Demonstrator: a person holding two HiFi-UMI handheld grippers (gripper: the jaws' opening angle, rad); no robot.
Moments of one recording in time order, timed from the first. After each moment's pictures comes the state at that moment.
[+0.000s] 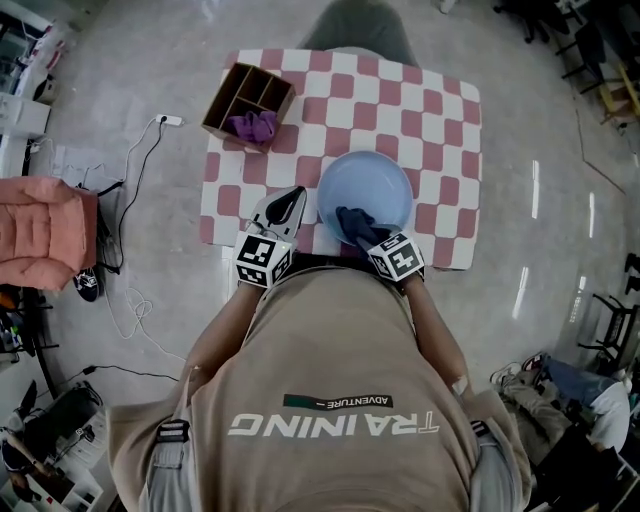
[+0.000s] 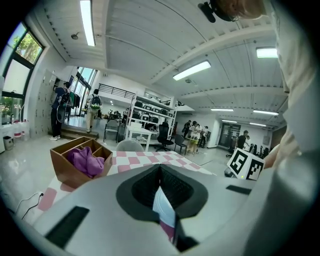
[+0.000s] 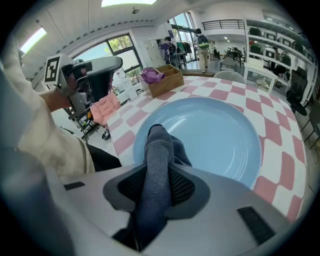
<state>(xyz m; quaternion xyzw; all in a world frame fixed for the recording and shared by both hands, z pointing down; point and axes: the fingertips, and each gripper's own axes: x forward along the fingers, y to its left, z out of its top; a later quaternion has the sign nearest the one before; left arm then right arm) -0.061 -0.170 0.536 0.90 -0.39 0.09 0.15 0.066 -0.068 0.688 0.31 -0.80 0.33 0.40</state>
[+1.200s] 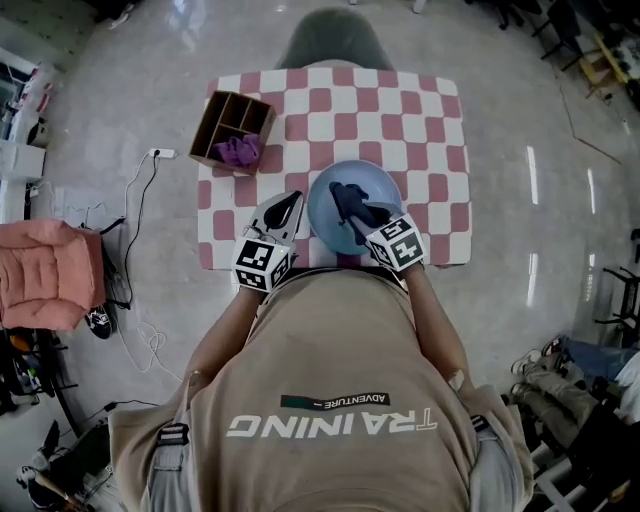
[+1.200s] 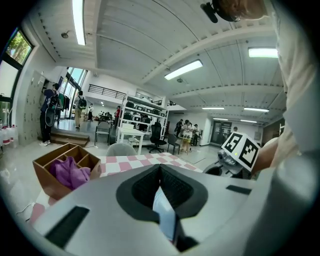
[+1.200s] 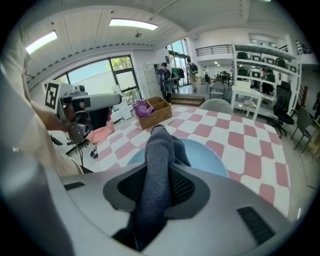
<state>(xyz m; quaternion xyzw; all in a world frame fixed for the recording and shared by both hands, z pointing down) -0.038 -0.188 0.530 0.92 -0.35 0.09 0.13 0.072 -0.141 0.632 0.39 -0.83 0.26 0.31</state>
